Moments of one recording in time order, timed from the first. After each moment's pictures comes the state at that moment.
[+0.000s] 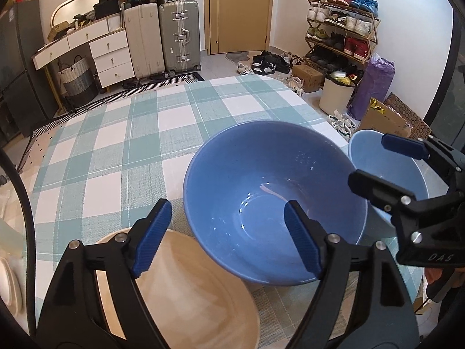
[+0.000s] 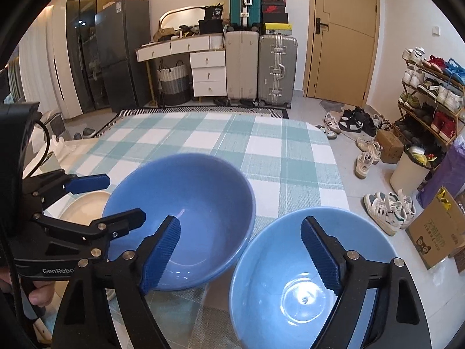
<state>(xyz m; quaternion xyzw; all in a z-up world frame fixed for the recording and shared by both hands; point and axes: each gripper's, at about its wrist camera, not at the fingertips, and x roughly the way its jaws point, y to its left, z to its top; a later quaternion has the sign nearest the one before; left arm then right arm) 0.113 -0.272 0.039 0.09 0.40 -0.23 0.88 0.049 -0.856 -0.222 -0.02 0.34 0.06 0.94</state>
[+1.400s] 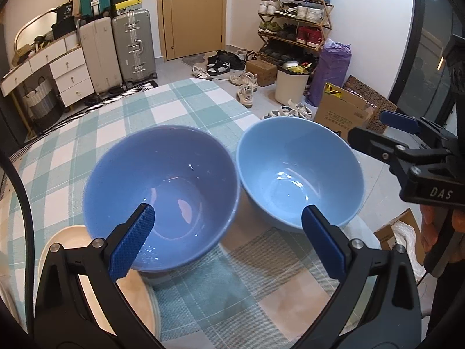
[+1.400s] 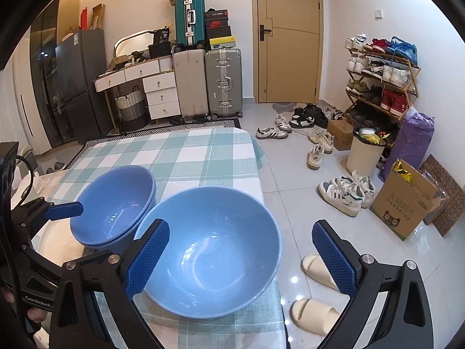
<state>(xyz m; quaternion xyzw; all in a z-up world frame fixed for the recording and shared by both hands) 0.019 -0.358 0.065 0.12 0.39 -0.33 0.85 -0.042 -0.975 -0.189 0.04 0.31 -0.05 0.95</state>
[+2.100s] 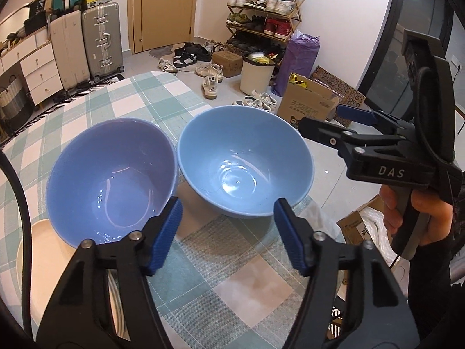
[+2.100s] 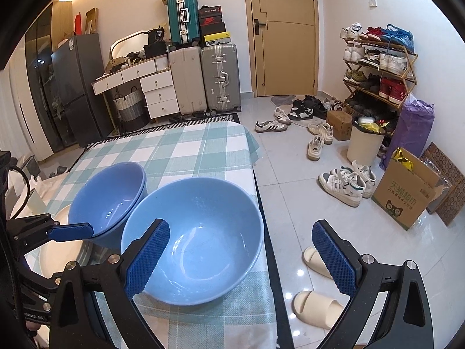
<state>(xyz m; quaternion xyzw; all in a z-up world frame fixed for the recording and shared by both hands) -0.010 -0.376 0.070 0.11 0.41 -0.40 0.81 -0.049 -0.997 -0.196 0.06 0.32 -0.04 0.94</state>
